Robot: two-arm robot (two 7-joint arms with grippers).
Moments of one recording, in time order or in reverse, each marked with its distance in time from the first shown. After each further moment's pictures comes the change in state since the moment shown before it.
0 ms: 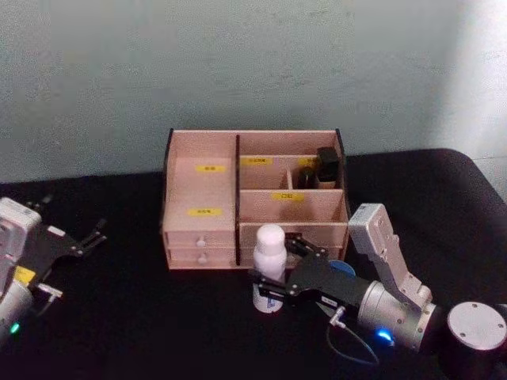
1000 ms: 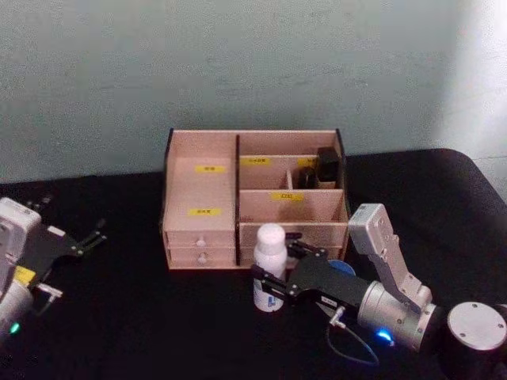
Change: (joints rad) left arm 0.000 0.000 0.000 0.000 0.000 0.000 0.000; right arm 0.000 0.000 0.000 0.000 0.000 0.000 0.000
